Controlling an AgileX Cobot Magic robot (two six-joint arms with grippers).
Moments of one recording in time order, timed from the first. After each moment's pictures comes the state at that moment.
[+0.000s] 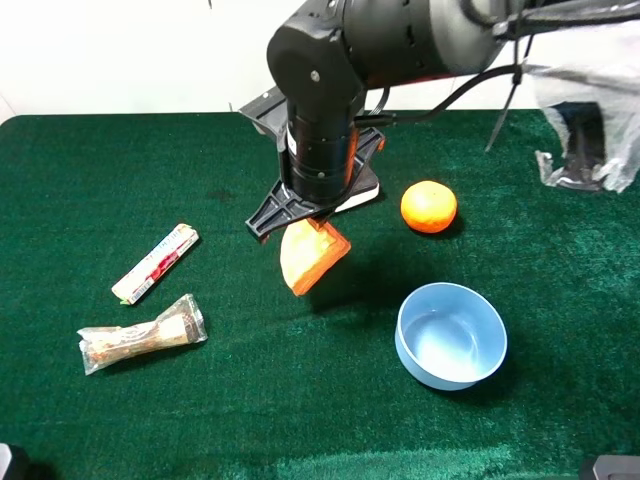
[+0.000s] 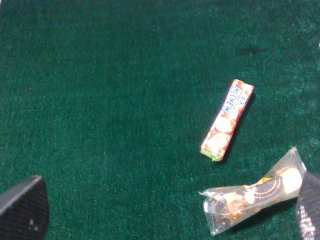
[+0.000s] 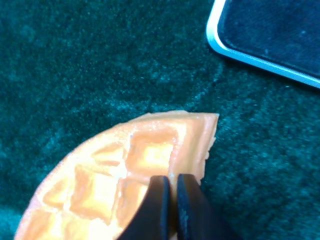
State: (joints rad) left arm -0.05 -0.01 -0.50 0.00 1.06 0.00; right arm 0.92 1.97 -1.37 -0.21 0.86 0.30
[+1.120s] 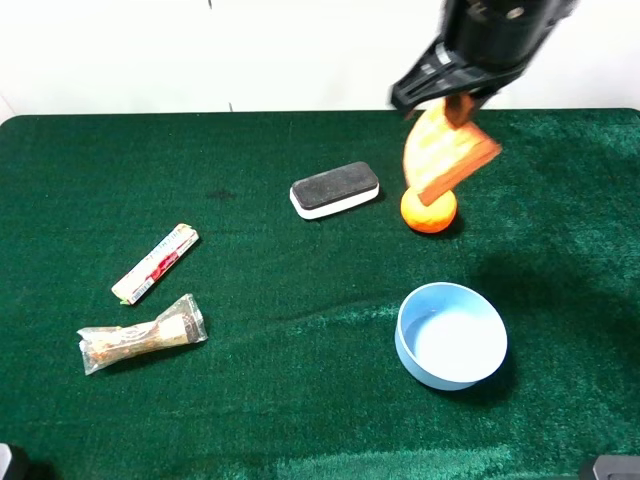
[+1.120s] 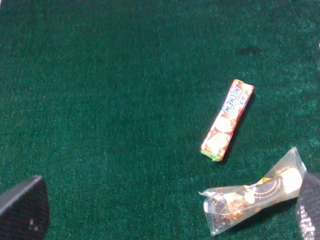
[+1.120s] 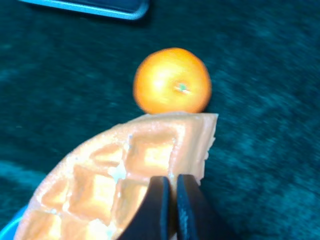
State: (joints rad) left arm -0.05 -0.01 -0.50 0.00 1.06 0.00; right arm 0.67 1.60 -1.36 -0.26 1.18 0.17
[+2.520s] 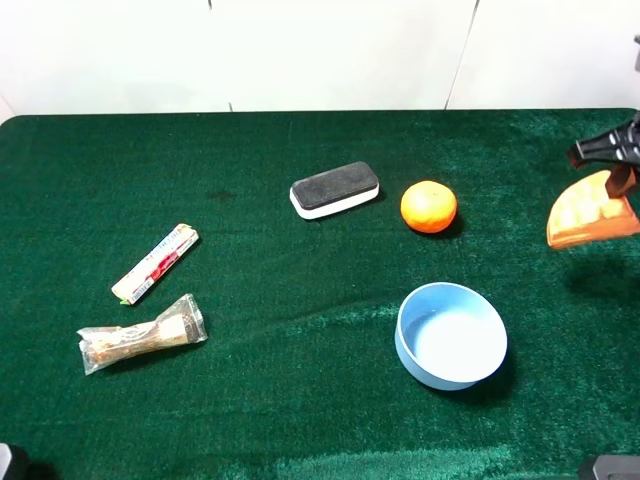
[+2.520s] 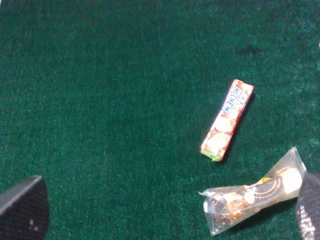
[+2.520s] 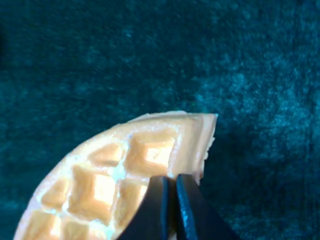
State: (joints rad) left arm -0.05 -0.01 -0.50 0.00 1.06 0.00; right arm 0.01 1.46 -0.87 -0.15 0.77 0.08
